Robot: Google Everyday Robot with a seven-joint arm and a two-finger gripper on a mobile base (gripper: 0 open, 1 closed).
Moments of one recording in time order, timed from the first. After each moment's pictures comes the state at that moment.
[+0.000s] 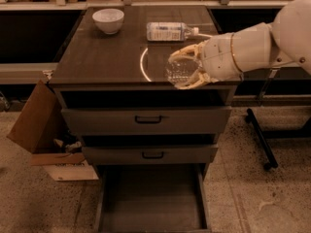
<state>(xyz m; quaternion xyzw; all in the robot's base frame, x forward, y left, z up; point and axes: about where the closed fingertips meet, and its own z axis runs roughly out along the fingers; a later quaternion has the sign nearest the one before) 0.570 -0.072 0.913 -0.76 0.44 0.01 0.48</state>
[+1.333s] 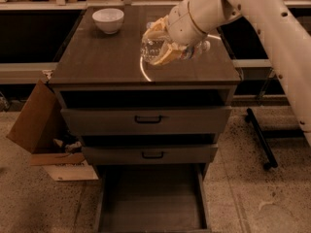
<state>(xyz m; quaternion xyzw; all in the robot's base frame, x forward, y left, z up) 0.640 -0.008 0.933 -0.79 0.46 0.05 0.41</state>
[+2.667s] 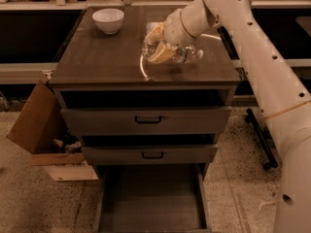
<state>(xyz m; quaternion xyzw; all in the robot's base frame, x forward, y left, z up) 0.723 -0.004 0.886 -0.73 0.54 0.08 0.41</state>
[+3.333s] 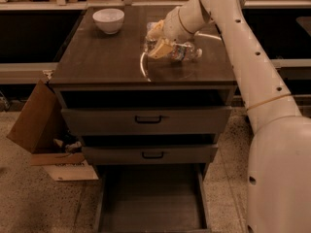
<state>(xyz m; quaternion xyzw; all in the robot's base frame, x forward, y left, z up) 0.765 -0.007 0.874 -0.71 0.57 0.09 0.40</state>
